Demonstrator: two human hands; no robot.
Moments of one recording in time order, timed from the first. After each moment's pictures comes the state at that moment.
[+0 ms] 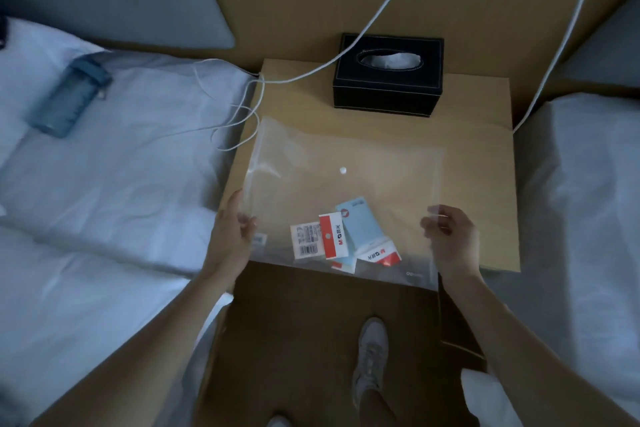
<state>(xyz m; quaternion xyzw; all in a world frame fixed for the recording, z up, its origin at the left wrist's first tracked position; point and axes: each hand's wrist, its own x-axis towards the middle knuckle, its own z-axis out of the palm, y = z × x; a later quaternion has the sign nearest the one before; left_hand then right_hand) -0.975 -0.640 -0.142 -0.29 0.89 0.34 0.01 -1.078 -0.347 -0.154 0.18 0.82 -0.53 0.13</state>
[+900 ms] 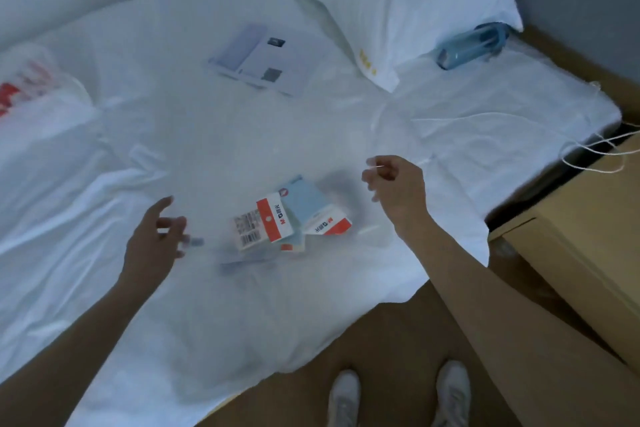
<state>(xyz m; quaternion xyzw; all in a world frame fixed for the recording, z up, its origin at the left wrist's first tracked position) -0.383 -0.841 -0.038 -0.68 0.59 0.34 -0.26 -0.718 -0.778 -0.032 -0.26 0.70 -0.53 0.40</state>
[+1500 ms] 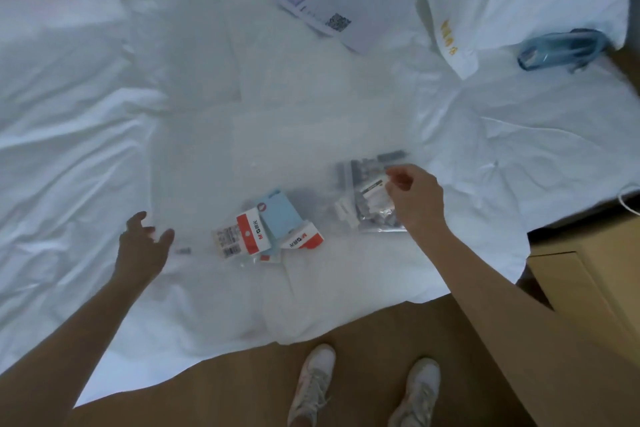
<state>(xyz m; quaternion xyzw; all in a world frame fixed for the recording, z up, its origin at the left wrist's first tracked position) -0.288 -0.805 -0.127 -0.83 0.43 0.32 -0.15 -0.669 -0.804 -0.085 -0.44 0.79 -0.30 0.31</state>
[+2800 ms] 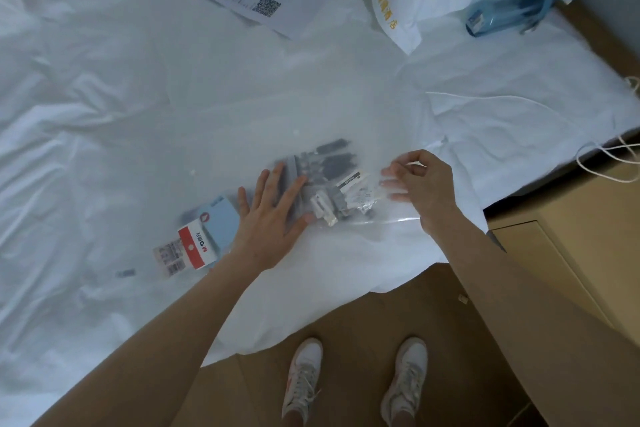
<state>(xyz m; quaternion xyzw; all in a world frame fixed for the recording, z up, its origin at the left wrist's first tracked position) -0.521 -0.812 -0.143 -0.51 0.83 0.20 0.04 -0.766 -0.784 -0.091 -0.24 0.72 -0.47 0.44</state>
